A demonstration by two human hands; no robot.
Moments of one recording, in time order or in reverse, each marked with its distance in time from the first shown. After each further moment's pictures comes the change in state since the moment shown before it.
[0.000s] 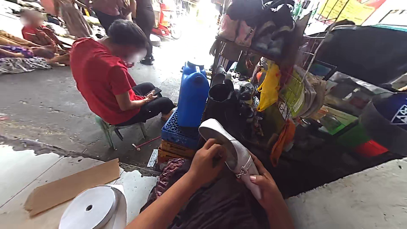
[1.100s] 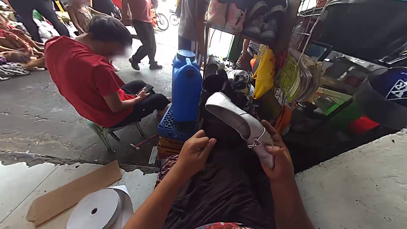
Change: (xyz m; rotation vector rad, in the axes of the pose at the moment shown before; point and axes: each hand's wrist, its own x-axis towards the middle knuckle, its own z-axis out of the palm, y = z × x) left_hand 0.016 0.005 -0.035 -0.096 -0.102 -0.136; right_hand 0.028 -0.028 -0.007 0.047 0.238 -0.304
